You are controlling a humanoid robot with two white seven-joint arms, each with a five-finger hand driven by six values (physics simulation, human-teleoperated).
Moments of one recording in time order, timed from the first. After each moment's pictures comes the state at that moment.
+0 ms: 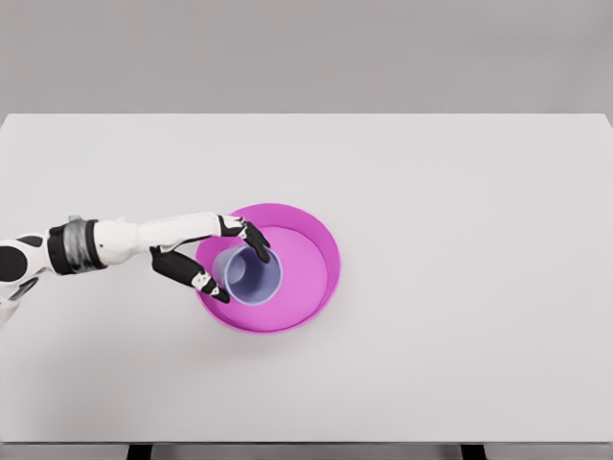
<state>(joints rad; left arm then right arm) -0.60 0.79 -0.87 -1.48 0.41 -0.61 -0.60 0.02 0.00 -0.04 0.00 0.10 -0.09 0.06</state>
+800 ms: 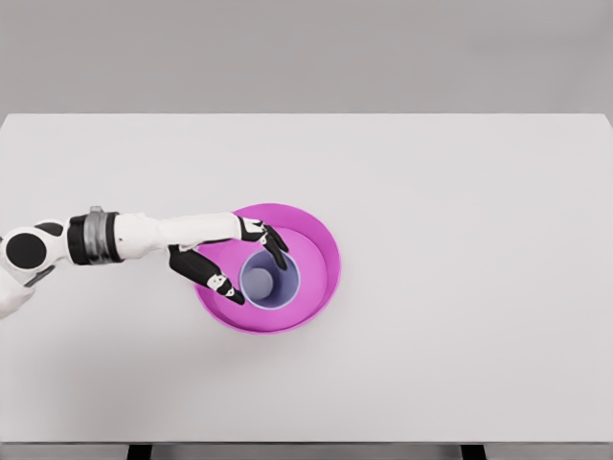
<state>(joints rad) -0.70 0.77 -0.98 -1.48 0.40 -0.61 -0.60 0.02 0.00 -0.04 0.00 0.10 -0.09 0.06</state>
